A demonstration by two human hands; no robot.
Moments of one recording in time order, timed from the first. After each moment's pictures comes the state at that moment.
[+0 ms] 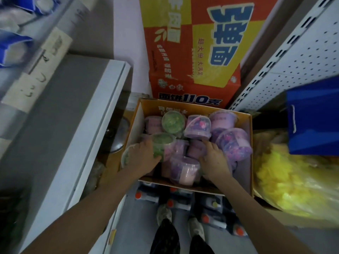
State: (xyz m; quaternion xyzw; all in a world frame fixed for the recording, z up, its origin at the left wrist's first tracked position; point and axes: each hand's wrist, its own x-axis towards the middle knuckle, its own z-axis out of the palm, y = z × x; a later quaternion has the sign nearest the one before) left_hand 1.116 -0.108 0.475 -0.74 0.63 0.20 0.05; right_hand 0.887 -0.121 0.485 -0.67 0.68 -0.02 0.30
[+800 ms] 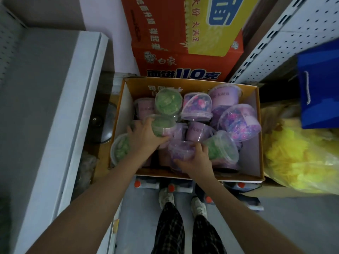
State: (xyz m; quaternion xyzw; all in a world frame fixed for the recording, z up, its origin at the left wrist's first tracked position) left_hand 1.105 -0.146 0.410 -0.77 0.59 0.24 -0.01; right_hand 0.932 -0.084 0.414 -0.51 0.74 -0.09 0.43
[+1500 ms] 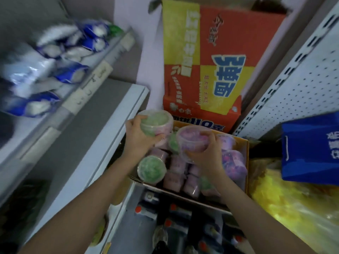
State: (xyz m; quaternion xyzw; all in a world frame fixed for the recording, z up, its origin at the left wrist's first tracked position) left_hand 1.128 -0.116 0.596 -0.76 0.48 0.23 -0.36; right_hand 0.914 -0.131 0.573 -0.63 0.61 -0.33 0.36
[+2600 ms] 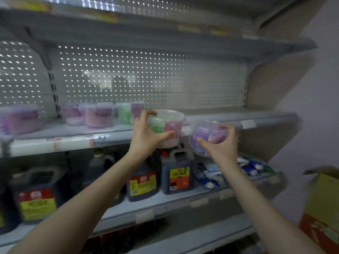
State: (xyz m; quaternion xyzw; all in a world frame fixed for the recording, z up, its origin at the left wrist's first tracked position) left_hand 1.209 0.211 0.979 -0.76 0.29 -0.28 -0.51; right_hand 1.140 0.005 0.940 -0.72 0.11 -0.47 0.50
